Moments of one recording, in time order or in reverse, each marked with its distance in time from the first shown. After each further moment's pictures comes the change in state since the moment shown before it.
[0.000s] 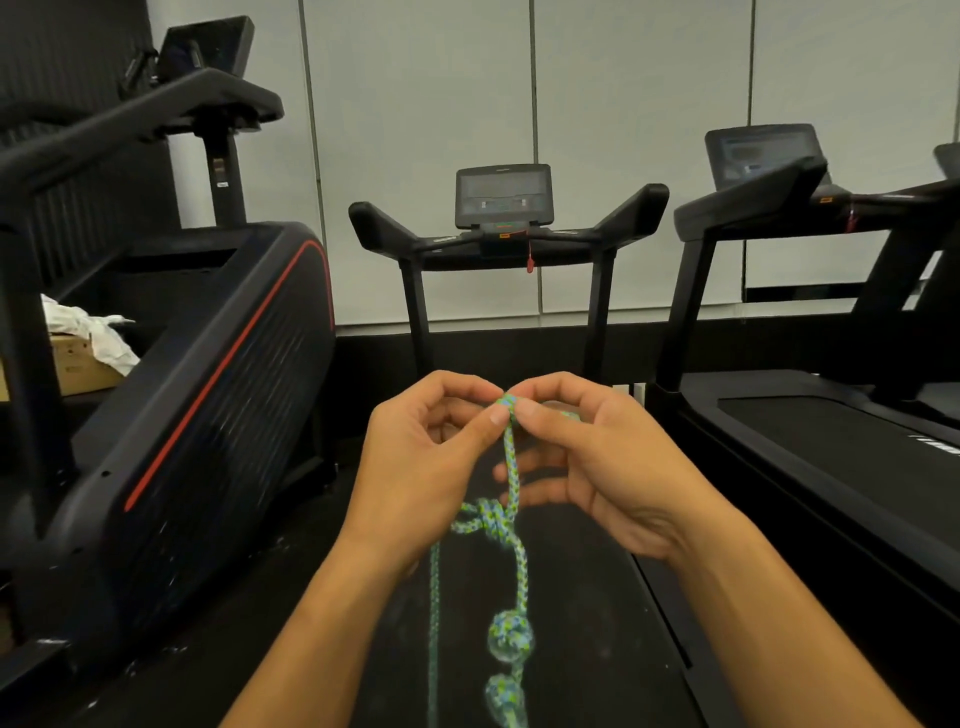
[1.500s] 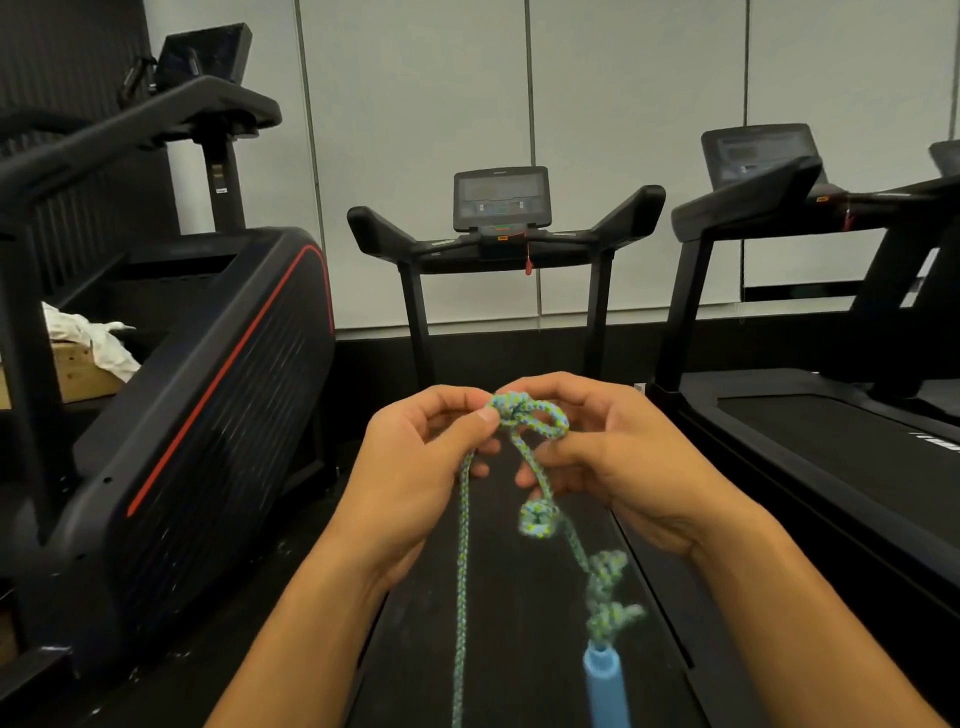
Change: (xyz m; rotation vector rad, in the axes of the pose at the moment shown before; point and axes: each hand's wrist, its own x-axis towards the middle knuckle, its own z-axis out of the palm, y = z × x) left_hand 0.002 -0.001 -0.004 -0.177 -0.024 -0.216; right_hand 0.000 -0.002 -0.012 -0.222 -0.055 -0.111
